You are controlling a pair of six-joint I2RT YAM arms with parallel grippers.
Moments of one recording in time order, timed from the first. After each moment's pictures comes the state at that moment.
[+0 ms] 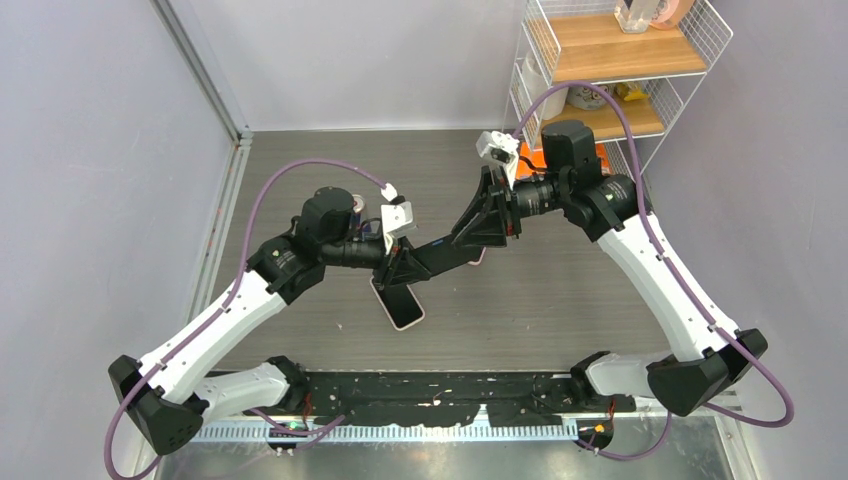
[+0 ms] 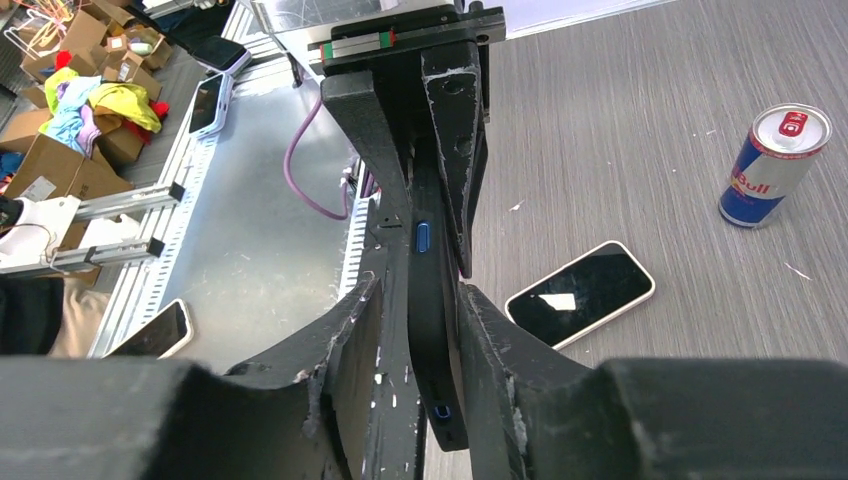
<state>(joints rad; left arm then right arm) -0.72 1.07 1.10 -0.45 0.74 0.13 0.48 1.29 1.50 -0.72 -1.18 -0.17</state>
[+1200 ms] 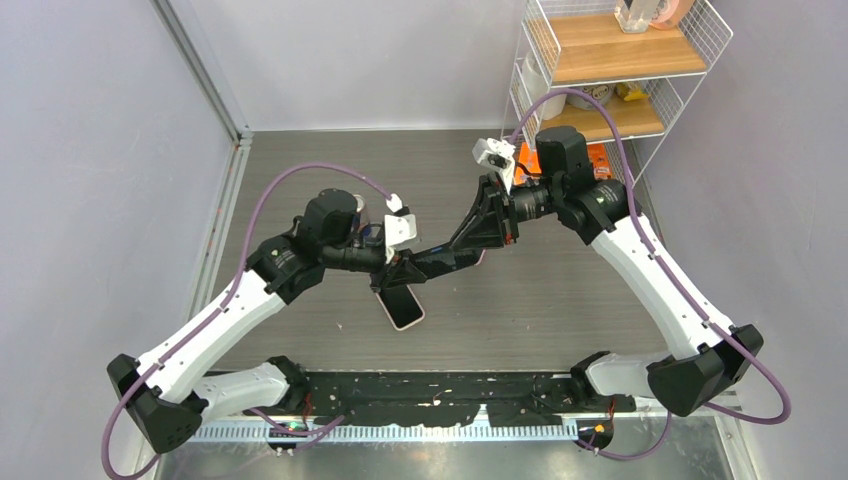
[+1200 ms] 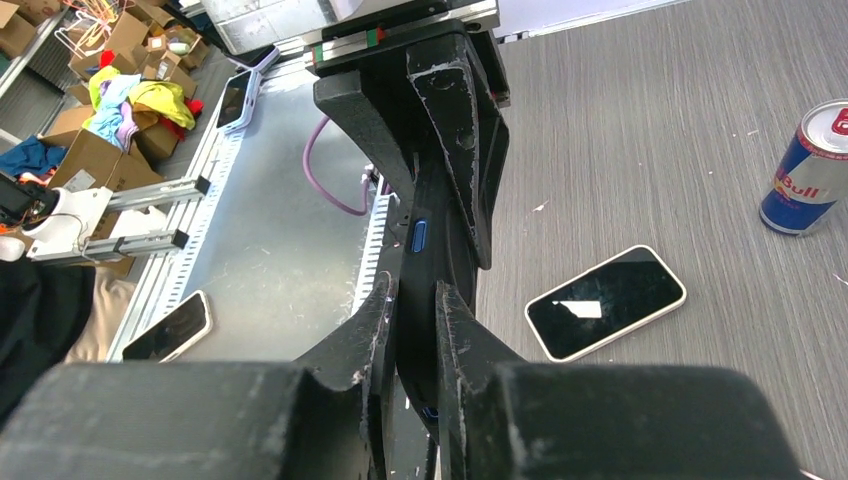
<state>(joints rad) -0.74 1.07 1.11 -0.55 0.71 0.29 0.48 1.29 1.42 -0.65 -1.23 -0.14</state>
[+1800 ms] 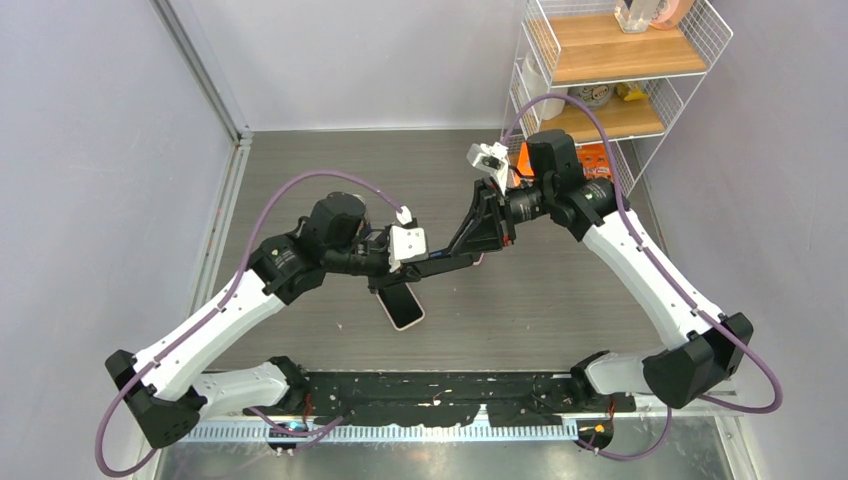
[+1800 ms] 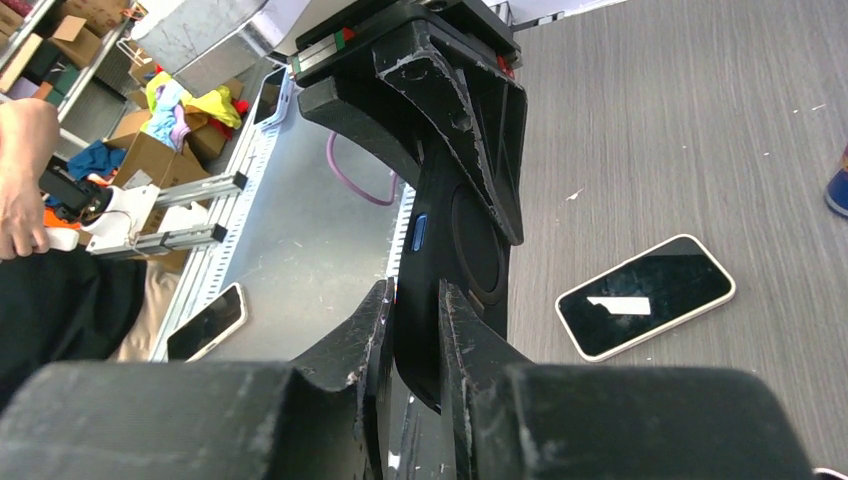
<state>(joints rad) -0.80 1.08 1.18 -0.67 0.55 0.46 0.47 1.32 1.39 -0.65 -1.29 -0.14</state>
